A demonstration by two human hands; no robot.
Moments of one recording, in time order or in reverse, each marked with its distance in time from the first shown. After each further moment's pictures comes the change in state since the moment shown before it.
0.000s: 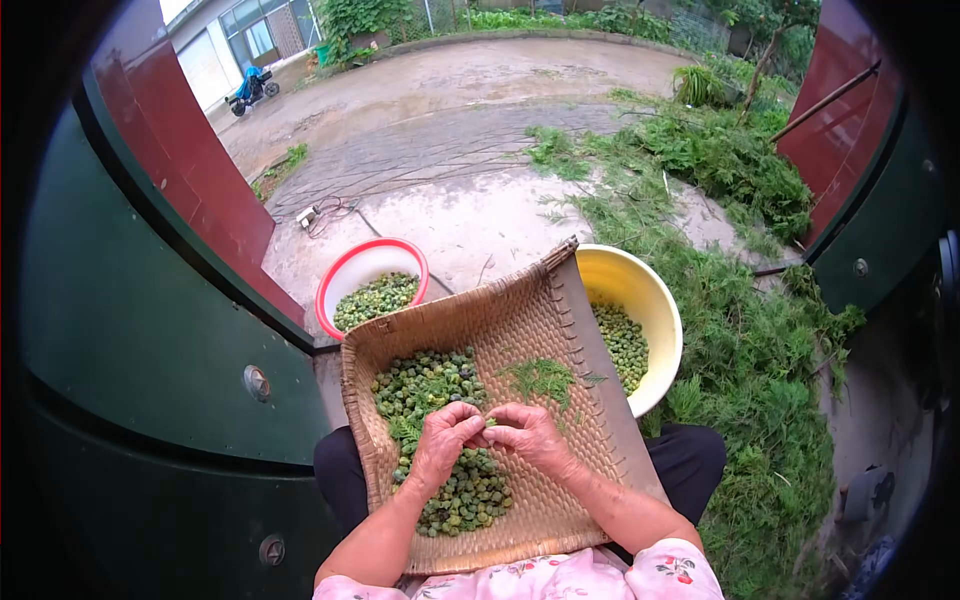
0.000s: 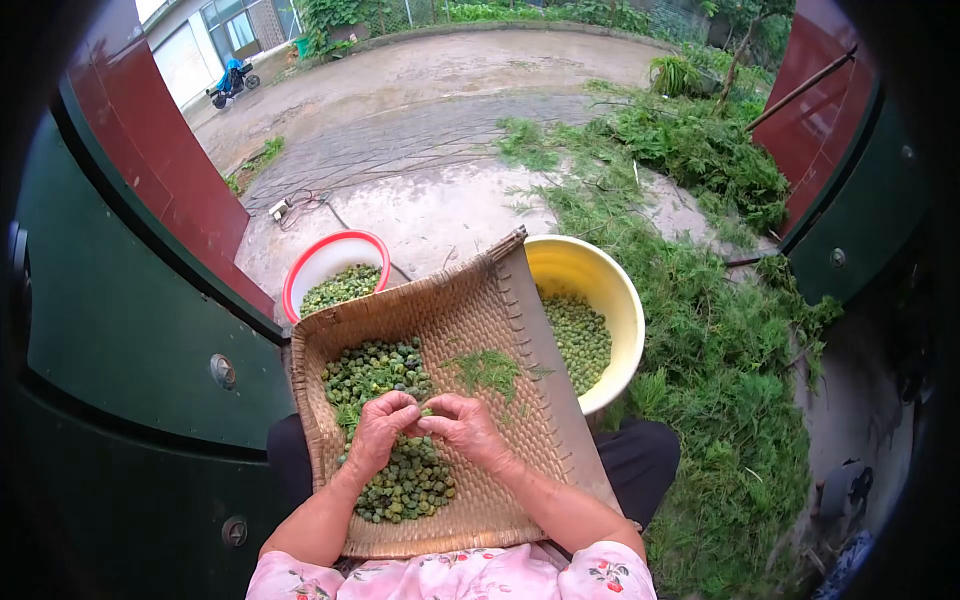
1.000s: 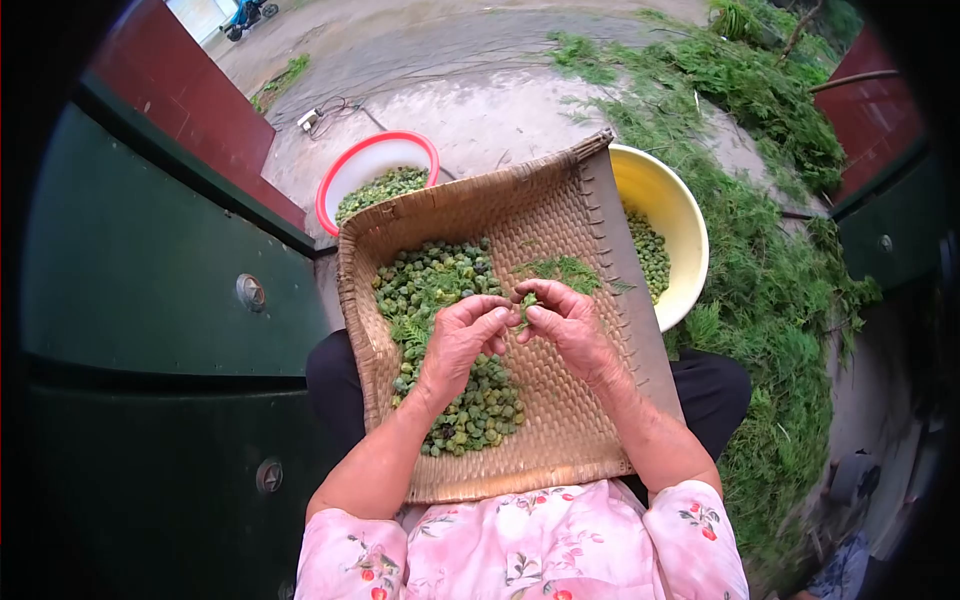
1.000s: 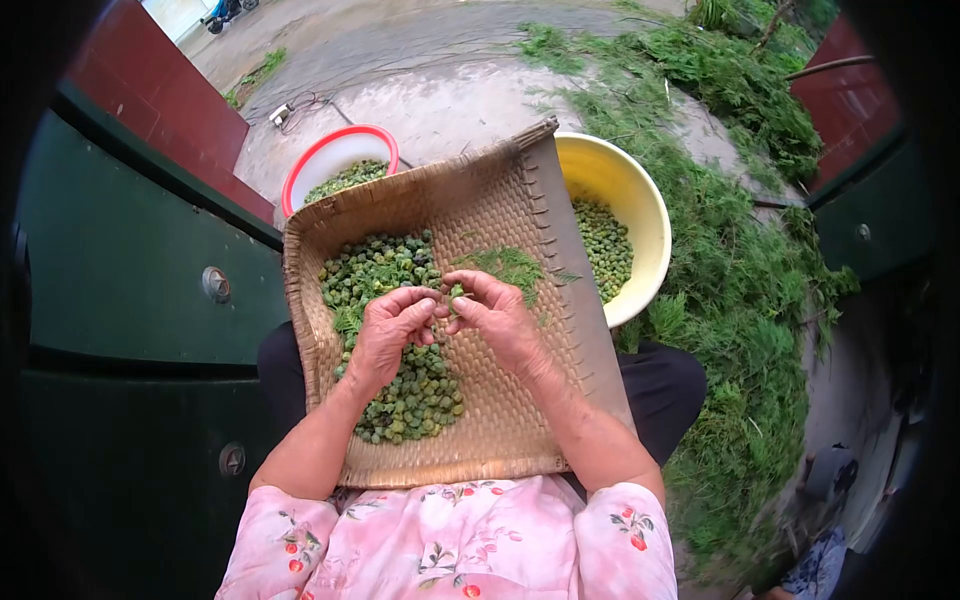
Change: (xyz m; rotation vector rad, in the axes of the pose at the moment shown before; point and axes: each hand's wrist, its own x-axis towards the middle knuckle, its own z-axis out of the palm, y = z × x) left_hand 0.004 0.006 0.011 -0.111 0.039 -0.050; right_hand 0.010 0.003 -0.020 0.326 -0.010 -0.064
